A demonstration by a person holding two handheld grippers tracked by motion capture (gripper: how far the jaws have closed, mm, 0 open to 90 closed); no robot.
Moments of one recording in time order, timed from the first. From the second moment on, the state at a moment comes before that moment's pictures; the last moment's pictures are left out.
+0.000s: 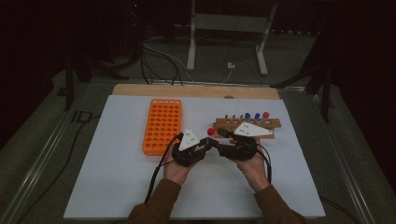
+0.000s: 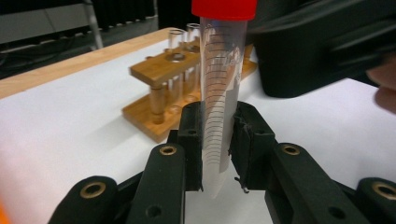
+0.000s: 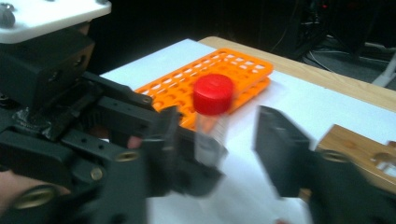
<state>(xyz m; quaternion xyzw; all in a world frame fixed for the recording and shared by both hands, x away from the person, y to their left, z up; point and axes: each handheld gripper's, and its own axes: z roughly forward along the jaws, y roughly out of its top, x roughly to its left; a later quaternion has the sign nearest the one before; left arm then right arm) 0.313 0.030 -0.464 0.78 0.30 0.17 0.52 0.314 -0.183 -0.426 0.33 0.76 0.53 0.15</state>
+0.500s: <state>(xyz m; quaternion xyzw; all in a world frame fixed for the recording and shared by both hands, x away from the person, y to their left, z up) 0.316 0.065 -0.457 0.76 0.33 0.20 0.52 0.310 -0.234 -0.436 0.40 0.73 0.51 0.22</state>
